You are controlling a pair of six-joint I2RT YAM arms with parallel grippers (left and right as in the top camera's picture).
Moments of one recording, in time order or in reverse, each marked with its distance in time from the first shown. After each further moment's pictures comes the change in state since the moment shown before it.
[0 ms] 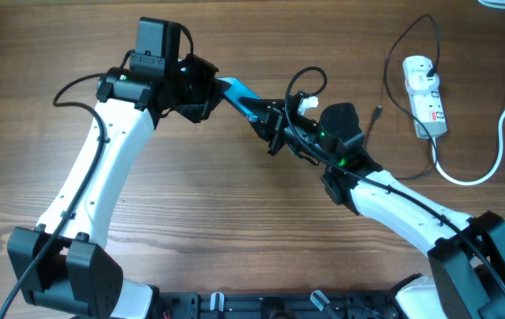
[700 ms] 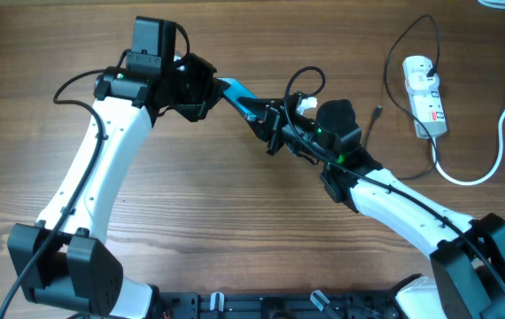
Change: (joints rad) left arm 0.022 0.011 -0.002 0.014 0.042 0.070; right arm 0.005 -0.005 0.025 -0.091 0.005 -0.001
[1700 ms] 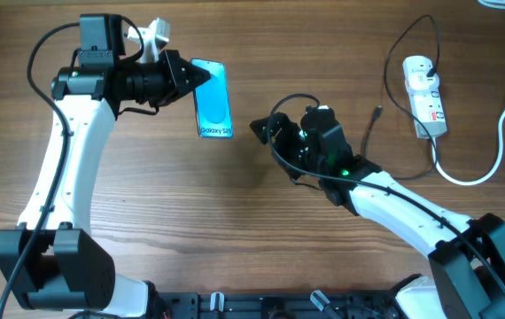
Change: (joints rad) left arm 0.193 0.003 0.000 0.006 0.355 0.826; right arm 0.007 -0.001 -0.023 -0.513 0.221 -0.844
